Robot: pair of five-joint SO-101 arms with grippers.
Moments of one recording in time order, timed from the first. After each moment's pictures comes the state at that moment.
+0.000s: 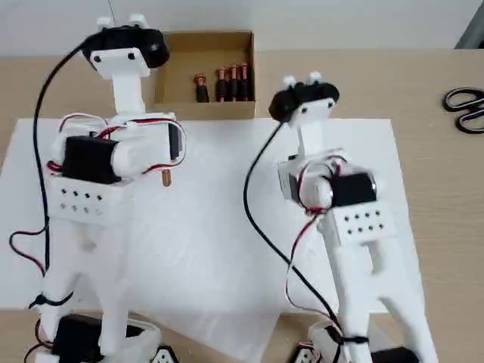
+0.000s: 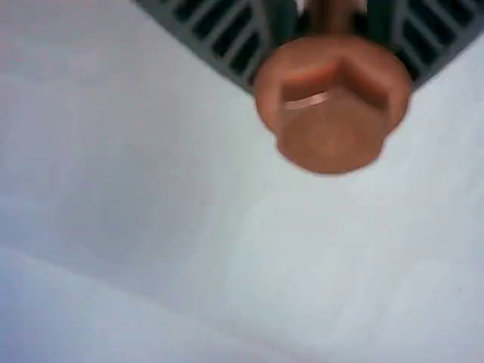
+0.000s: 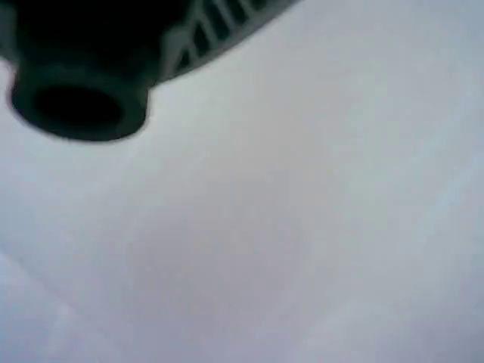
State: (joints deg) left arm 6.9 -15.3 -8.8 90.7 17.1; right arm -14.3 -29.8 29.6 61.4 1.9
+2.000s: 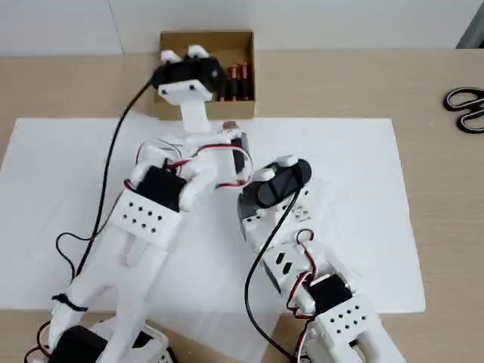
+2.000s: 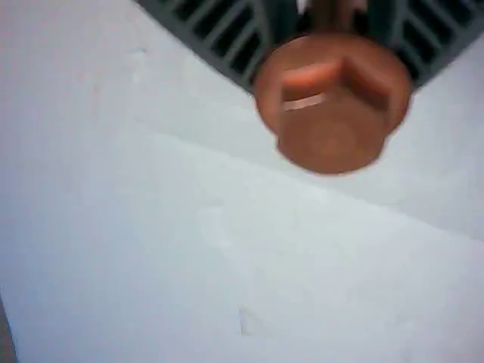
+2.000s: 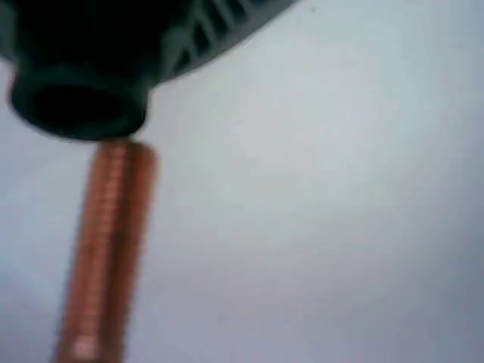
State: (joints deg) left arm 22.0 -20.6 20.7 53.5 32.7; right arm -30.4 -66.3 80.4 20.0 -5.7
